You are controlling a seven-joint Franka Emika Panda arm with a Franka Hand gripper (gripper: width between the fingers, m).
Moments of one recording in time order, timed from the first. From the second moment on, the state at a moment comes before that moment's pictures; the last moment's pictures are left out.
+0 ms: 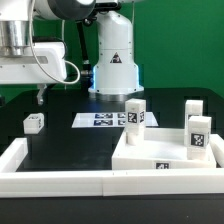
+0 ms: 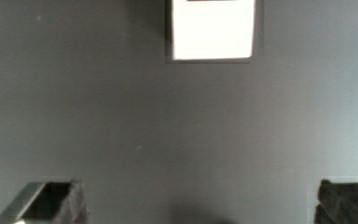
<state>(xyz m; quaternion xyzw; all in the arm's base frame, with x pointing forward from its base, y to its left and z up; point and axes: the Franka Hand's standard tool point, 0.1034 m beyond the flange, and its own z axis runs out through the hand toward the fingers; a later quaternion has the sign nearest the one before) 0.405 -0.219 0.068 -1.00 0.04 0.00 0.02</state>
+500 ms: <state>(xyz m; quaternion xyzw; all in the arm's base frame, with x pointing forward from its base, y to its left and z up) 0.396 -0.195 0.045 -0.99 0.04 0.14 0.05</state>
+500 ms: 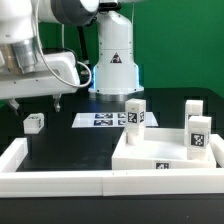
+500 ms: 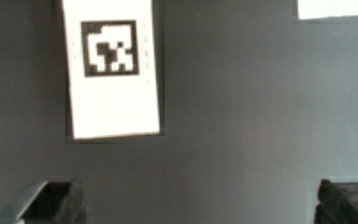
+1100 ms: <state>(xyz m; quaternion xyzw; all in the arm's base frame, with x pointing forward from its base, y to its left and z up) 0.379 -0.205 0.045 -0.96 0.02 0.29 0.07</state>
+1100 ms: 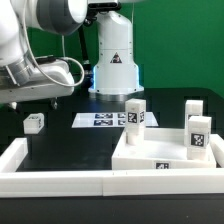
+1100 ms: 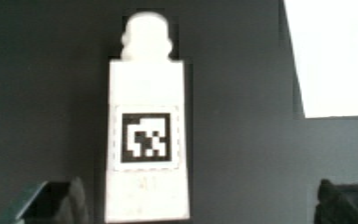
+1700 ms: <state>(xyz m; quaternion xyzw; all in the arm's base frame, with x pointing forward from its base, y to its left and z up) 0.371 -0.215 0.042 -0.95 0.03 0.29 0.06</state>
